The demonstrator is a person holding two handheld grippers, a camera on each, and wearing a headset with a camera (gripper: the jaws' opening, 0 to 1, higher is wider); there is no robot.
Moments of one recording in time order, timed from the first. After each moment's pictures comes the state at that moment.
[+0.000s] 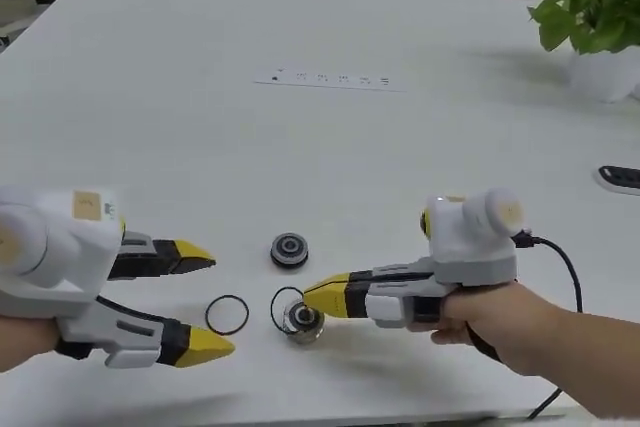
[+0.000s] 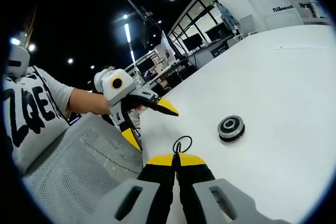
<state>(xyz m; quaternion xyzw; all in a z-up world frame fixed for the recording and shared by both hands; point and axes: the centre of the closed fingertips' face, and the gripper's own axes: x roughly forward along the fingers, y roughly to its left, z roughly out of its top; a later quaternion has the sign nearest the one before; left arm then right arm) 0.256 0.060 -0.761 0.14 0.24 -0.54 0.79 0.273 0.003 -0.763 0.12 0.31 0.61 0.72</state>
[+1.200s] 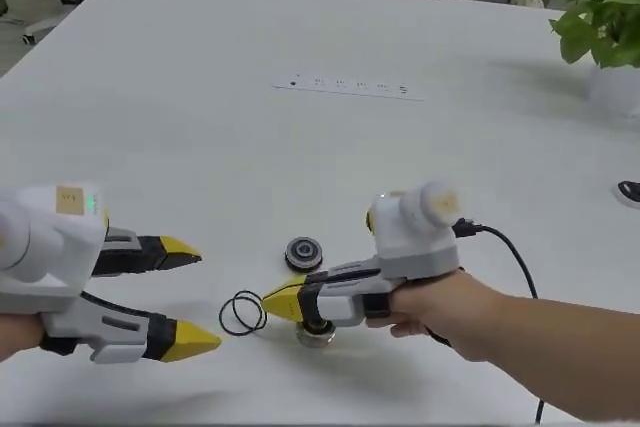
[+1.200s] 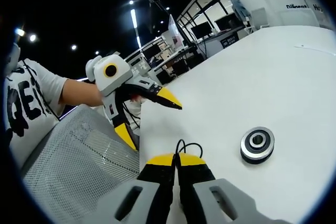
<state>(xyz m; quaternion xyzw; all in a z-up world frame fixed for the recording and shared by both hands) 0.257 0.086 -0.759 0.14 0.25 -0.51 0.81 0.268 0.054 -0.778 0.07 0.33 0.64 0.69</state>
